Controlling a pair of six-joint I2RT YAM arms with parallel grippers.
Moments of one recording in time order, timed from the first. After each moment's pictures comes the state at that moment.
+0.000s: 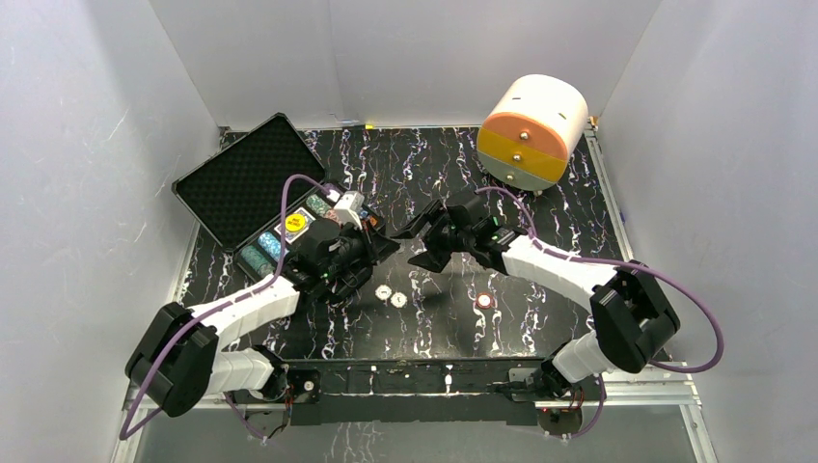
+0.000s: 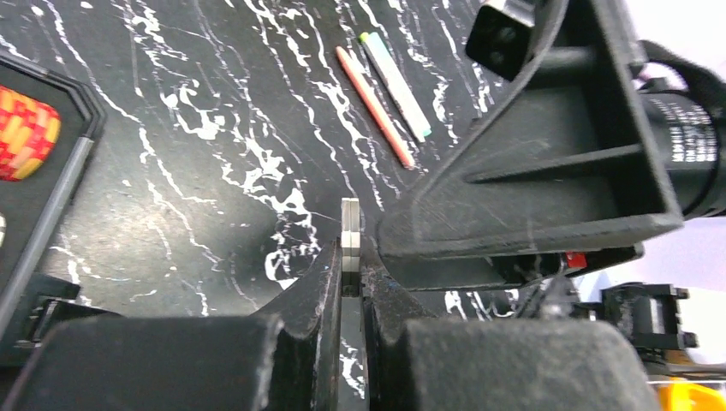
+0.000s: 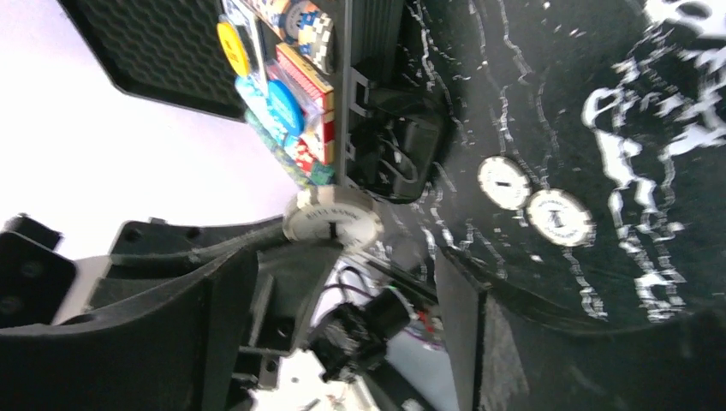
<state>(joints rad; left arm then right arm) -0.62 1.22 0.53 0.40 0.22 -0.64 0.74 1.45 0.91 -0.11 -0.26 1.48</state>
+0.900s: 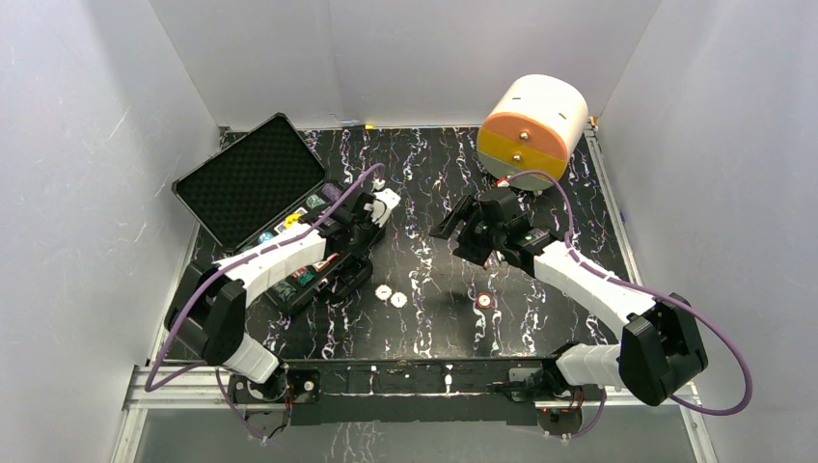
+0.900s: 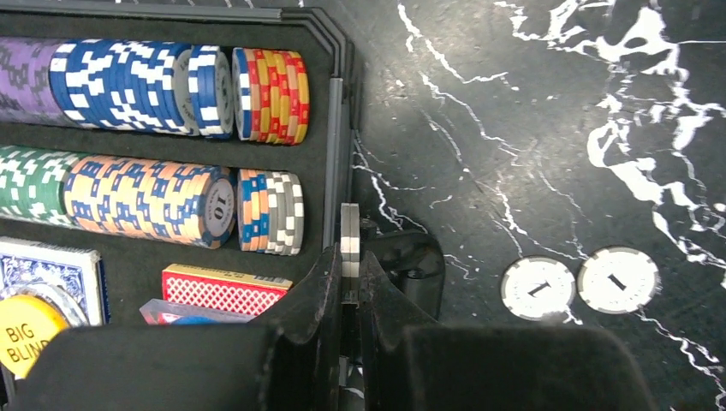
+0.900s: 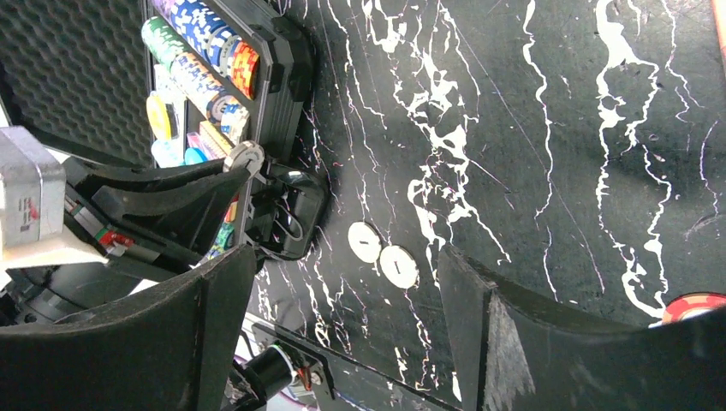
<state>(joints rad) -0.62 1.50 1.02 -0.45 -0.09 0.17 0.59 1.26 0.86 -0.30 -0.12 1.08</state>
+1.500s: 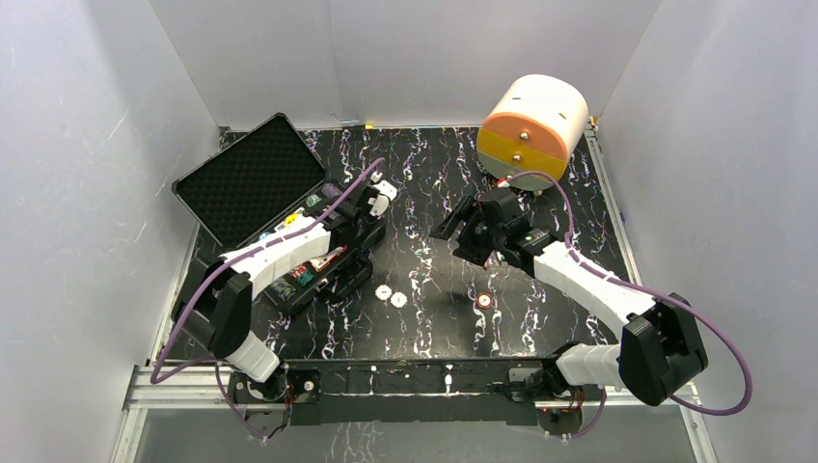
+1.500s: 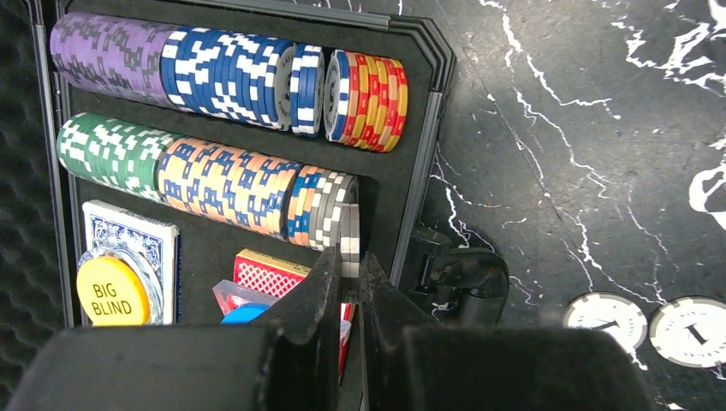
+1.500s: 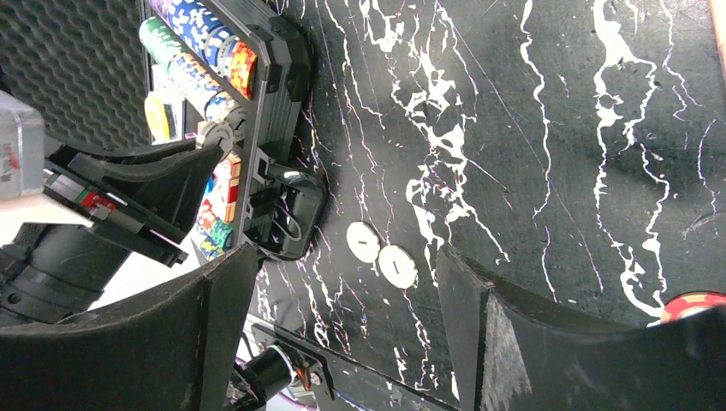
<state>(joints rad) -0.61 1.56 1.09 -0.49 -0.27 0.16 0.59 1.26 0.85 -0.30 -0.12 1.08</state>
